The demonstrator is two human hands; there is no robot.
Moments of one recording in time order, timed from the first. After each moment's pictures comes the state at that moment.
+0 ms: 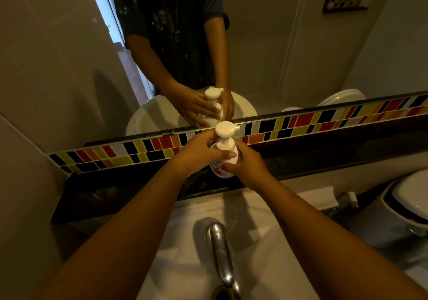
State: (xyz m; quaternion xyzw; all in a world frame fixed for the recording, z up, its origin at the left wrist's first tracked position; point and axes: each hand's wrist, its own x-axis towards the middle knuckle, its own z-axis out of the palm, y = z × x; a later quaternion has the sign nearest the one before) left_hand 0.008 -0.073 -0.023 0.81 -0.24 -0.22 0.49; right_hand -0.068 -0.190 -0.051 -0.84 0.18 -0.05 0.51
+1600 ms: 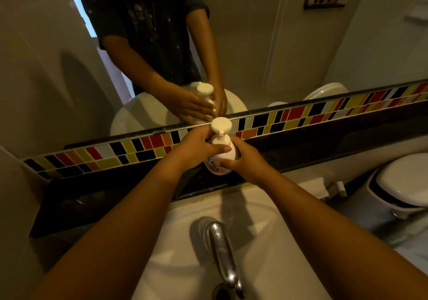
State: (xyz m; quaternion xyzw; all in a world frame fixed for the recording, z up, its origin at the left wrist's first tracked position) left_hand 0.020 -0.078 -0.030 0.82 -0.27 -0.21 0.45; right_hand -0.064 -0.202 -0.063 -0.84 0.16 -0.05 0.51
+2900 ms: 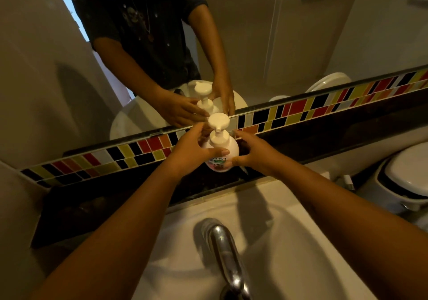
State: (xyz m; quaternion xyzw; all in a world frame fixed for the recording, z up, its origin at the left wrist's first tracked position) left_hand 0.029 -0.071 -0.046 0.80 -0.26 -0.20 0.50; right_hand -0.060 -0.236 -0.061 -0.86 0.13 0.01 0.49
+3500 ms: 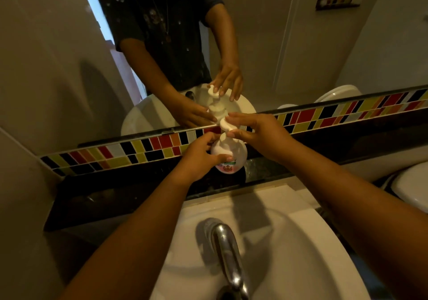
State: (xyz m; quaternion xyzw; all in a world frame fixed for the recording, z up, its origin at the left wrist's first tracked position) left_hand 0.018 -0.065 -0.061 0.79 -0.25 -0.19 0.53; right_hand -0.053 -0.225 0.004 -0.90 0.04 -0.09 0.42
